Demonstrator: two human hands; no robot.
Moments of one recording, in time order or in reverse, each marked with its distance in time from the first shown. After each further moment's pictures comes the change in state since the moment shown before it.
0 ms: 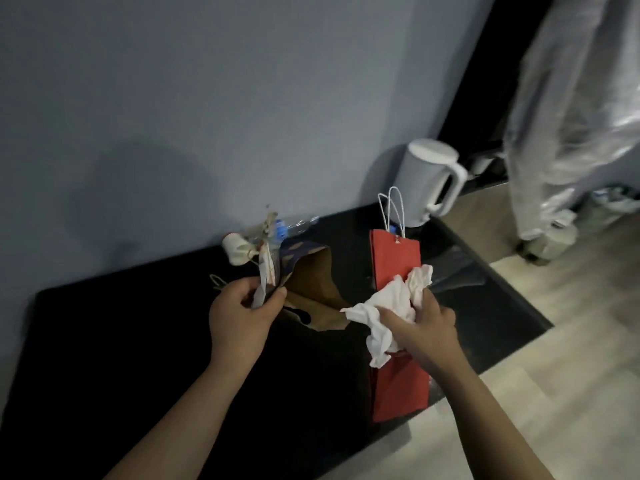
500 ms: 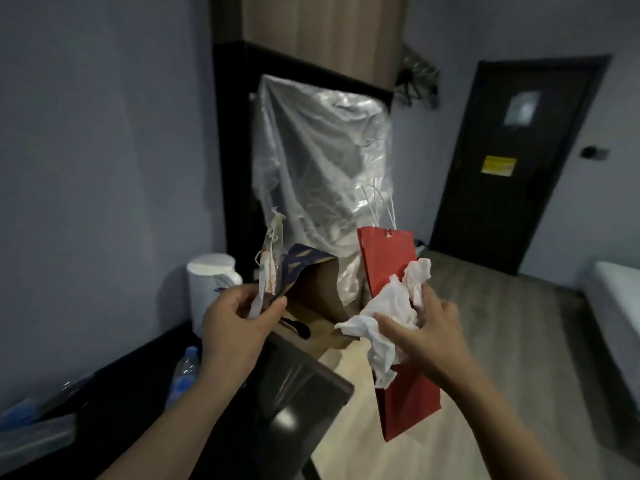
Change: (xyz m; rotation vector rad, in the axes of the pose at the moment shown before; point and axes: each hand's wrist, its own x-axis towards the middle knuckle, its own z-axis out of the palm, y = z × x) left_hand -0.105 0.279 0.263 -0.346 -0.401 0.482; right_hand -0.014 0.111 -0.378 0.026 0.597 -0.152
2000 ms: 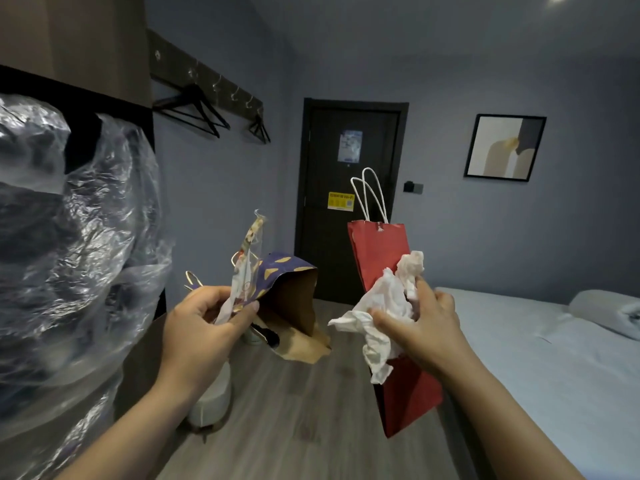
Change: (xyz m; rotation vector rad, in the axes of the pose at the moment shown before) left_hand 0.323 0.071 0.749 -0.186 -0.218 0.416; right_hand 0.544 0.355 -0.374 -0.179 0.383 0.160
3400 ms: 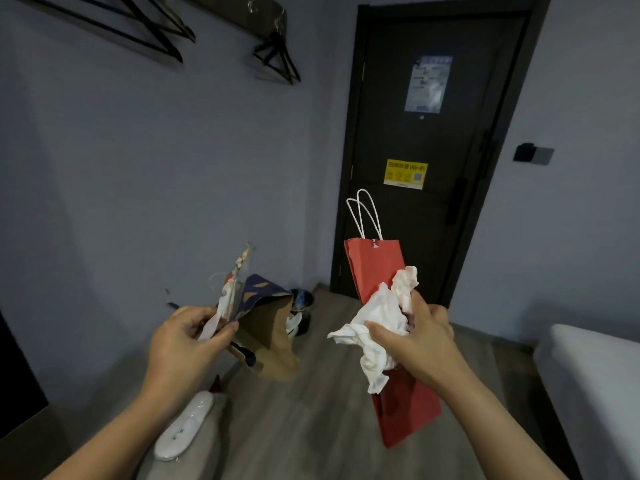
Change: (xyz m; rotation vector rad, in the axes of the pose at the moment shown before) left_hand 0.412 -0.433 0.377 0.317 0.032 -0.284; right_hand 0.678 0.173 0.318 0.077 -0.303 0.023
